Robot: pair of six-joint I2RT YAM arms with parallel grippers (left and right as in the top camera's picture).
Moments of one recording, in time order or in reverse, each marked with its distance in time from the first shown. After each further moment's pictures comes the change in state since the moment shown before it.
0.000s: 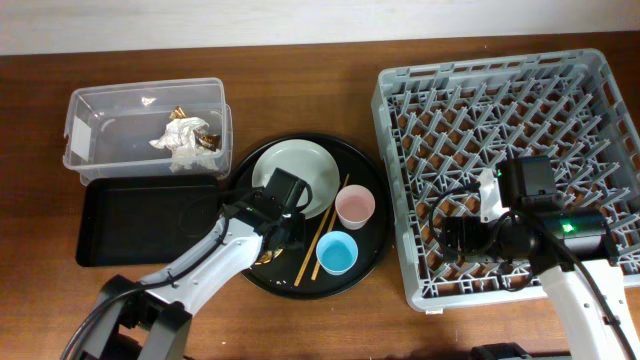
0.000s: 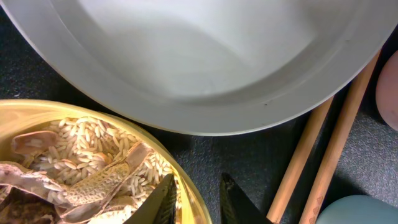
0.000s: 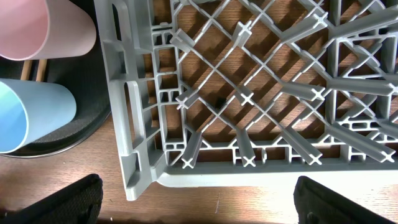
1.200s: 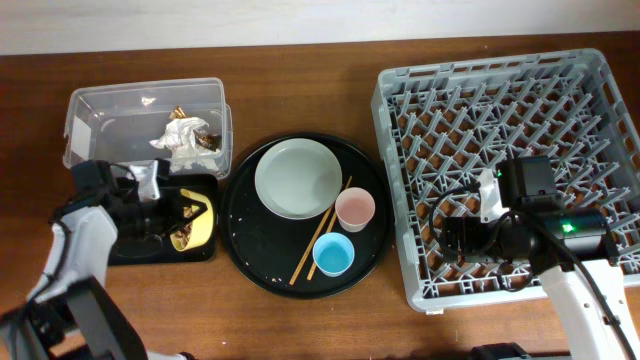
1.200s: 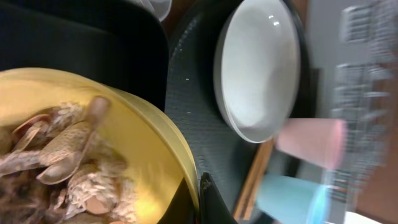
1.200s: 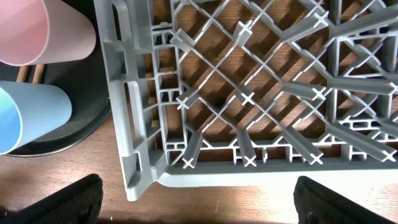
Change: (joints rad) left arm 0.915 0.013 0.089 -0.234 0.849 0.512; right arm 0.000 0.000 0.000 -0.002 0.000 0.000
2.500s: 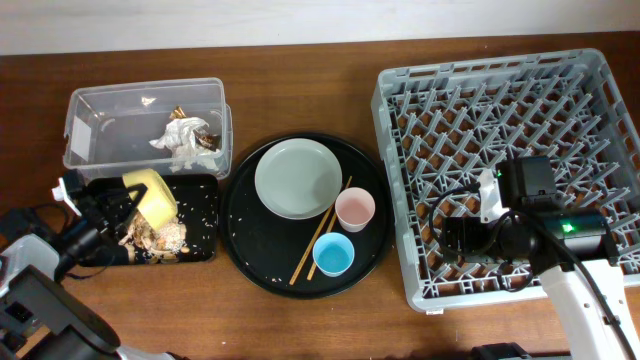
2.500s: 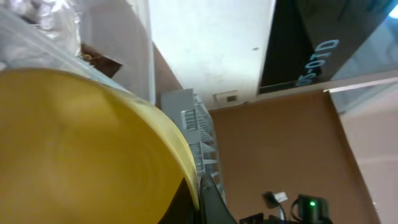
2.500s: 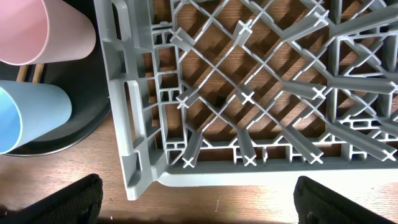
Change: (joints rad) left arm 0.381 0.124 0.005 0.065 0.687 0.060; right arm 0.000 0.000 0.000 -0.002 0.000 0.000
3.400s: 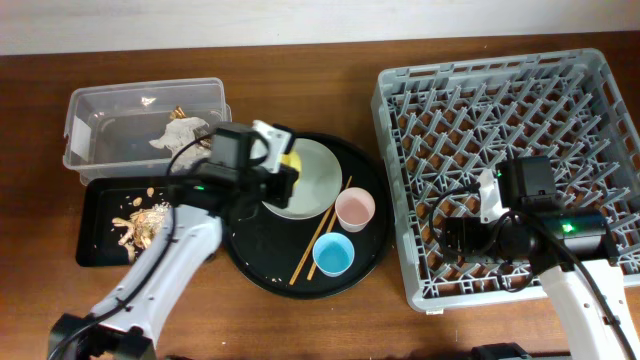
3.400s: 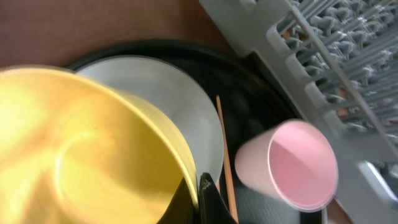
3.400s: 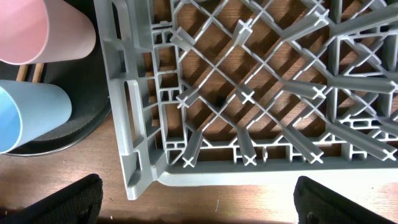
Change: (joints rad) left arm -1.088 -0.246 0.043 0.316 -1.127 -0.165; right arm 0.000 0.000 0.000 -0.002 0.000 0.000
